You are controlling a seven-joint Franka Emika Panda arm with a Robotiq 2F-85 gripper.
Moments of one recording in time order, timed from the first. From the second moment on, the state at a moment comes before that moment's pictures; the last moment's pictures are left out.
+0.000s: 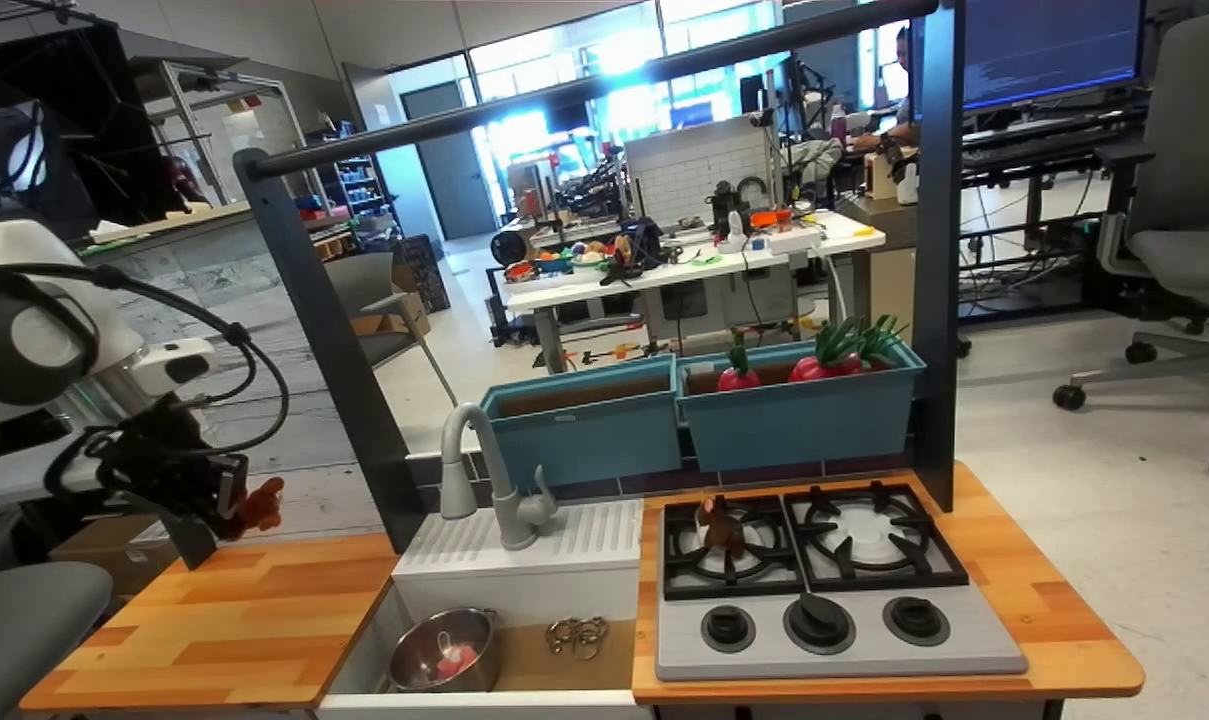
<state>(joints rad) 0.44 0.76 -0.08 -1.89 -0.02 2.80 0.25</state>
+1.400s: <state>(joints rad) 0.24 0.92 -0.12 -1.82 0.00 2.70 0.37</state>
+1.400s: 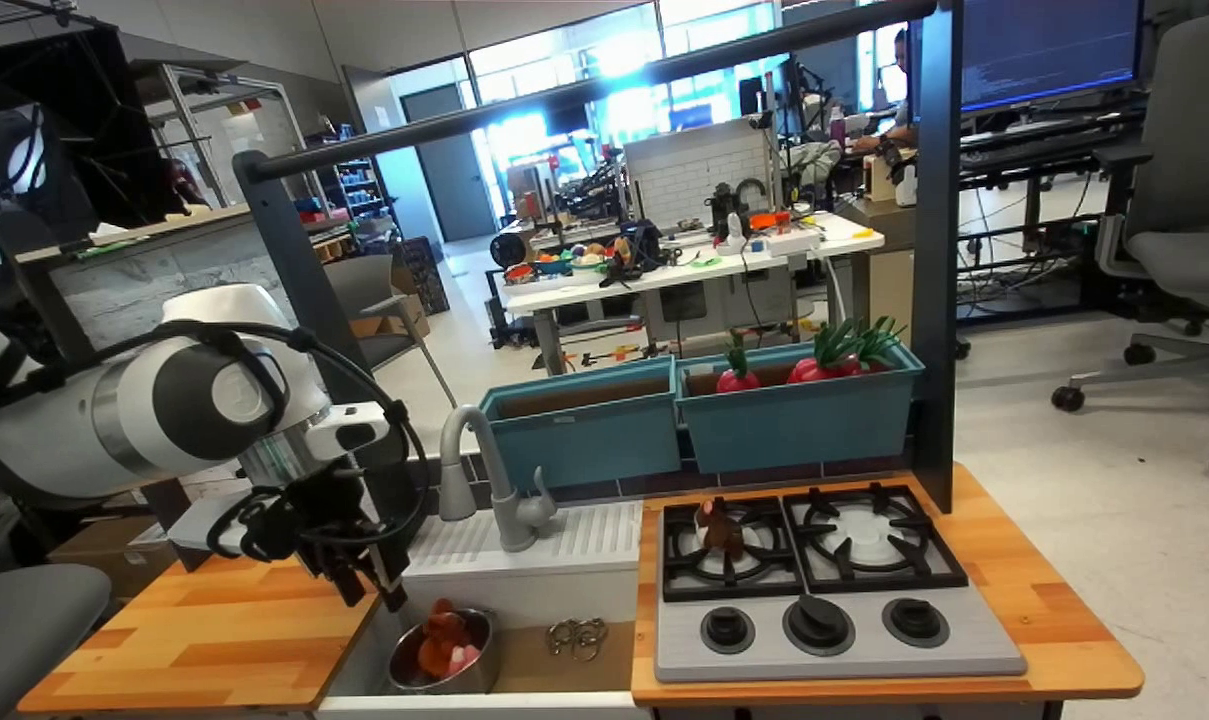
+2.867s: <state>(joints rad) 0.16 0.58 -0.29 -2.13 -0.03 2.78 0.46</state>
